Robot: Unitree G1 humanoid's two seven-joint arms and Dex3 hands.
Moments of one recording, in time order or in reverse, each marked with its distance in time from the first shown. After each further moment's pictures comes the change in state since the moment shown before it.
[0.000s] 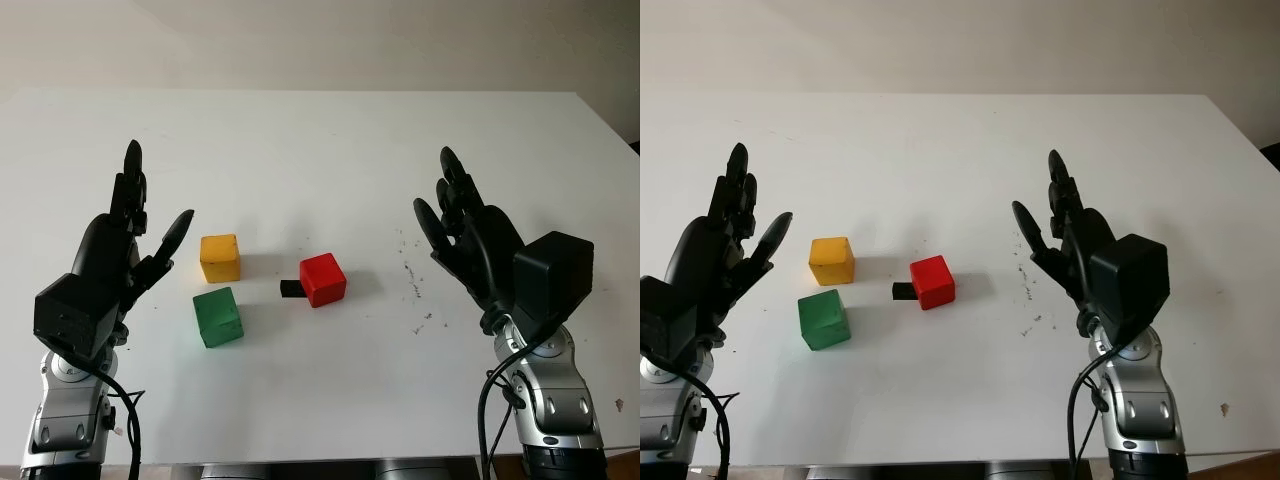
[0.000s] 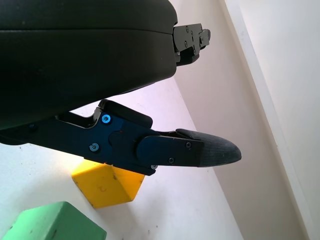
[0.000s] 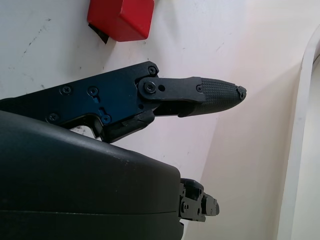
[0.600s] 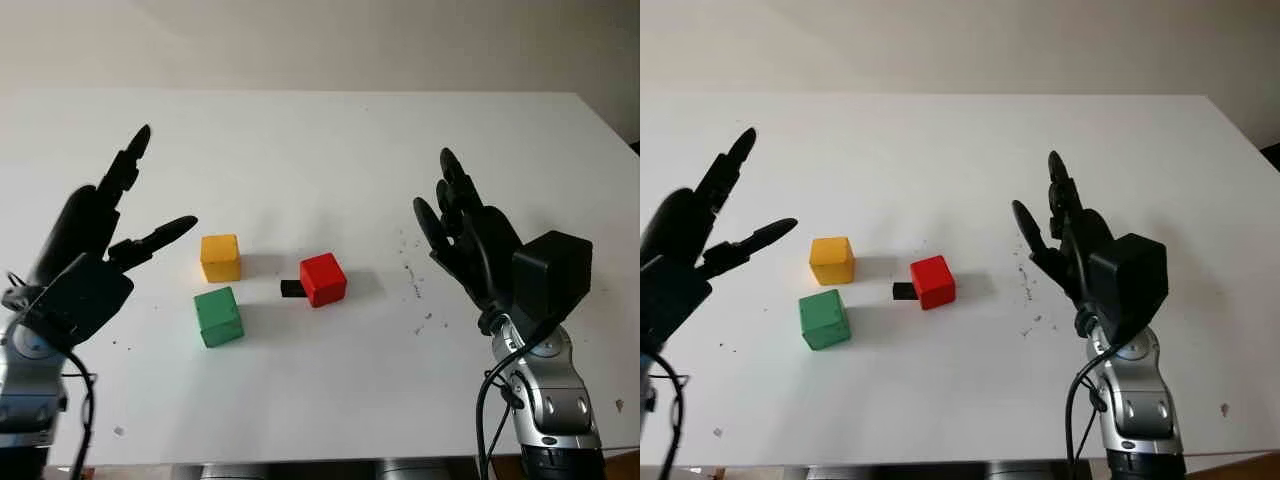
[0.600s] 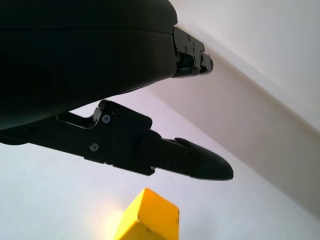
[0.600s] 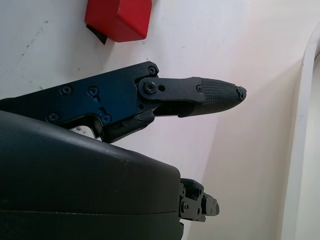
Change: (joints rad) left arm -0.003 0.282 -0.004 -0.160 0.280 -0.006 -0.071; right arm 0.000 0.006 0.001 -0.014 0.008 0.024 -0.016
